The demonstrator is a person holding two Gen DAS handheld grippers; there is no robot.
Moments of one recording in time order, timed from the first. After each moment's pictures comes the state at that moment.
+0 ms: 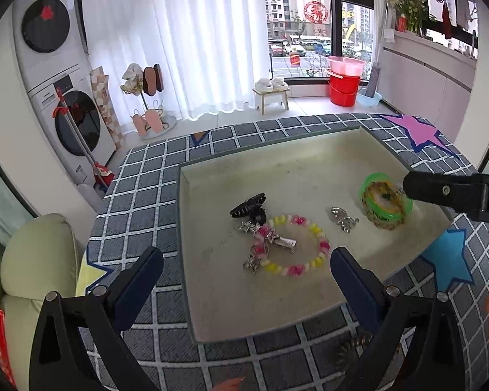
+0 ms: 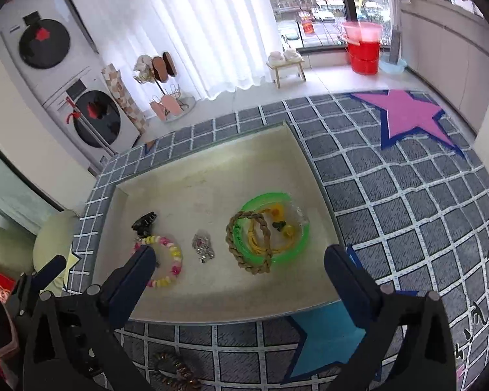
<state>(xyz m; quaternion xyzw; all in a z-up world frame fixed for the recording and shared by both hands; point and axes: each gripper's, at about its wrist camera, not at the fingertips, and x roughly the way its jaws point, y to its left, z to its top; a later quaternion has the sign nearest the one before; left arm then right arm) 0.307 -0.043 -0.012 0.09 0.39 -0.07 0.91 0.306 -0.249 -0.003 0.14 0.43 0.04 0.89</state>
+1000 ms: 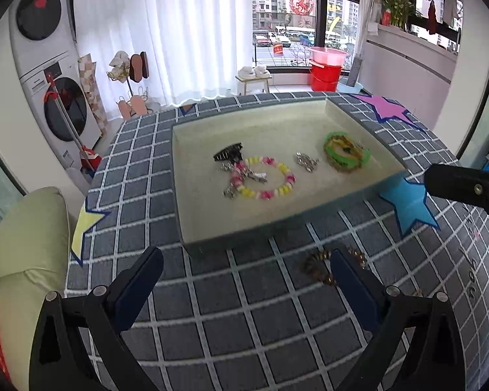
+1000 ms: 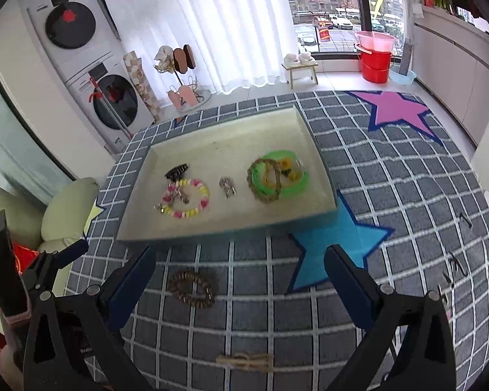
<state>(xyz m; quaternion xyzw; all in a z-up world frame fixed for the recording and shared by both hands) 0.237 -0.034 -0.015 0.07 0.42 -0.11 0.90 0.214 -0.243 0.016 0.12 0.45 0.07 0.88</state>
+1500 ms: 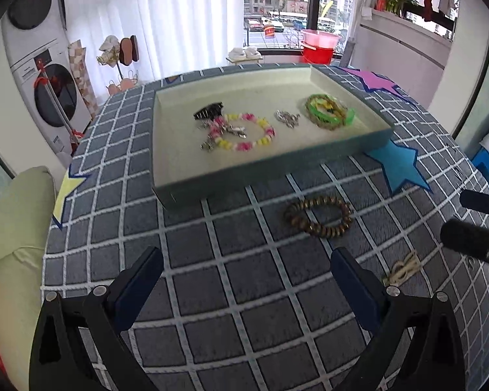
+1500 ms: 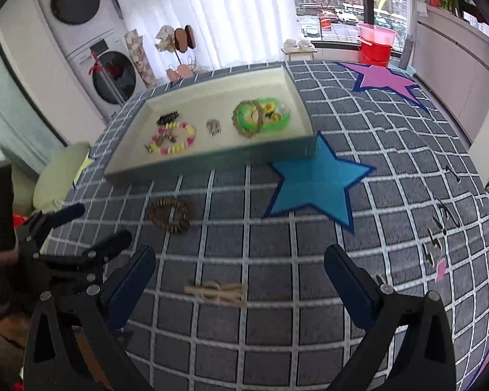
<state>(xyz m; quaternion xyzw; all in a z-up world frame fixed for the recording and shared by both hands) 0.211 -0.042 -0.042 0.07 0.45 -0.12 0.88 0.157 -0.246 -0.019 0.07 0.48 0.08 0.87</state>
